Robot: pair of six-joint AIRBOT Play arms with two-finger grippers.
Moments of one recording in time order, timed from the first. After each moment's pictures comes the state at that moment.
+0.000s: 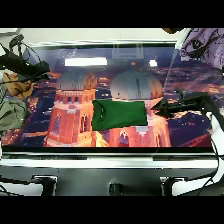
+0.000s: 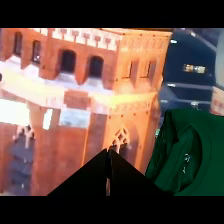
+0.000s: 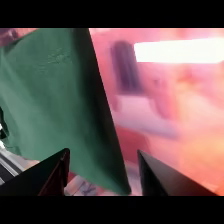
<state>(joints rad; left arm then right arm) -0.01 -1.61 1.98 1.37 -1.54 -1.82 -0.27 -1.72 1.19 2.47 -1.27 -1.96</state>
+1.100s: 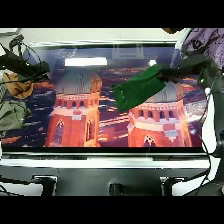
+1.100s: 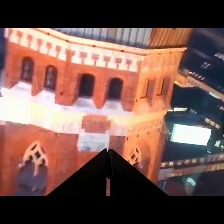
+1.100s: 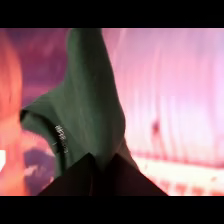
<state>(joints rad) -0.01 -1.61 1.98 1.37 -1.55 -1.82 -0.11 -1.75 1.85 2.09 -1.11 -1.51</state>
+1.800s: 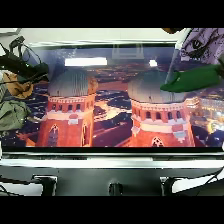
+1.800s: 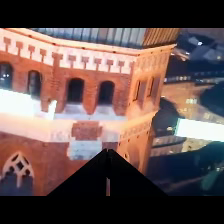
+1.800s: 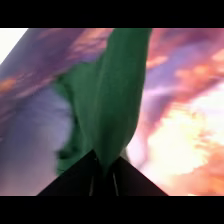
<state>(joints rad) -0.01 -1.61 1.98 1.39 -1.58 -1.82 -0.55 -1.74 2.01 1.84 -1.16 -1.23</state>
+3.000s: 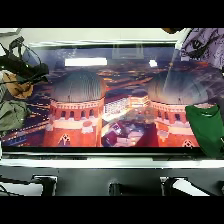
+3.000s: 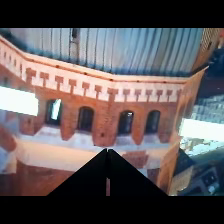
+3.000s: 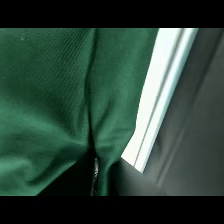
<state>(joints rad) -0.01 -1.61 1.98 1.40 -1.59 -1.82 -0.92 -1.31 1.00 1.42 -1.29 -1.06</state>
